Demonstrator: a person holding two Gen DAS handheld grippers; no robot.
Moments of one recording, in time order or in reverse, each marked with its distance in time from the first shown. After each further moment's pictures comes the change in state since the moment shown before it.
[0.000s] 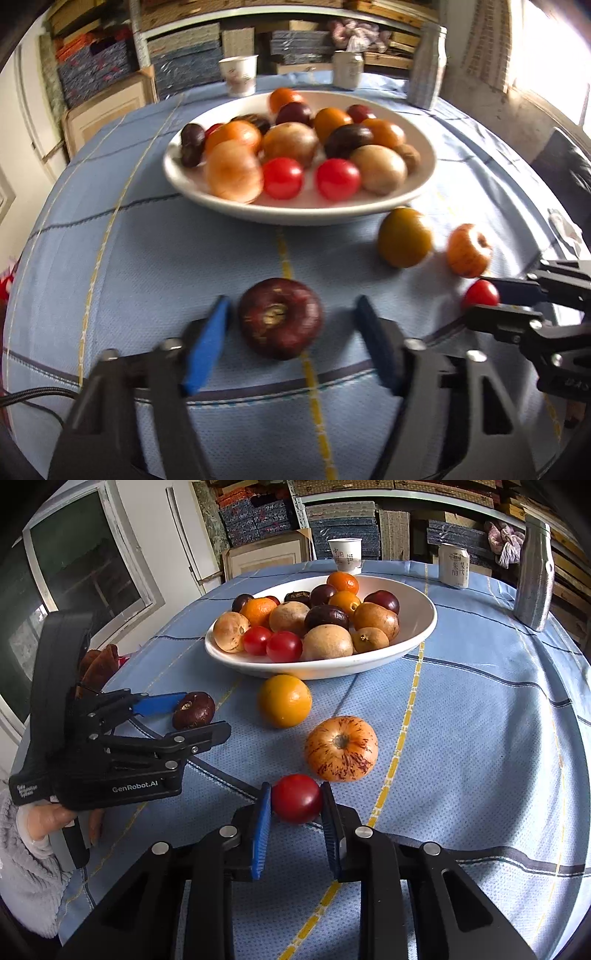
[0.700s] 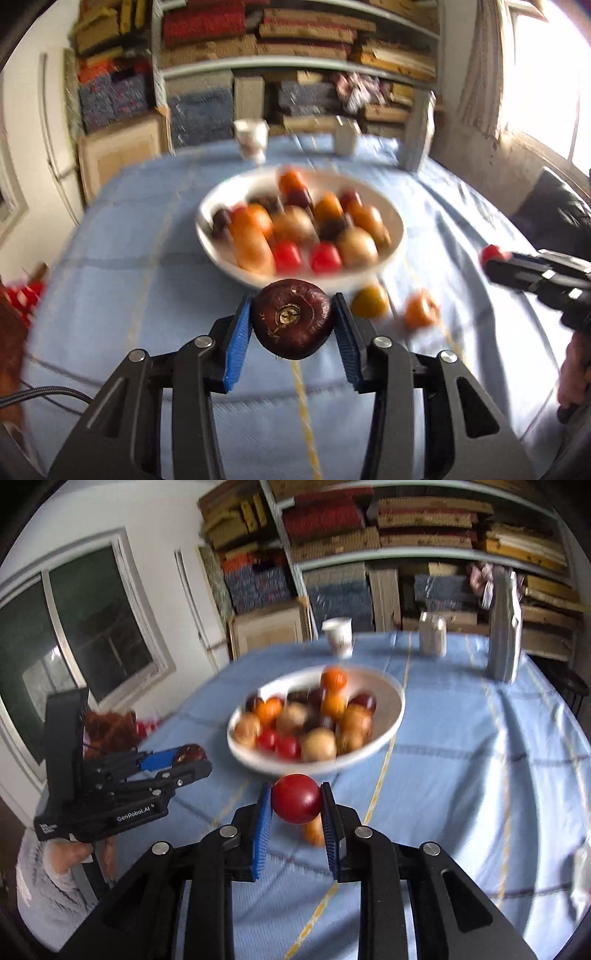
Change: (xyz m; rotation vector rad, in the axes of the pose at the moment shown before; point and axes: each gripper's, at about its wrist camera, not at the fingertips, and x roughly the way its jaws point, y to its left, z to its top) left arm -0.079 0.008 0.026 -0.058 -0.211 0.019; right arm -0.089 -0.012 0.034 0.032 -0.294 0.024
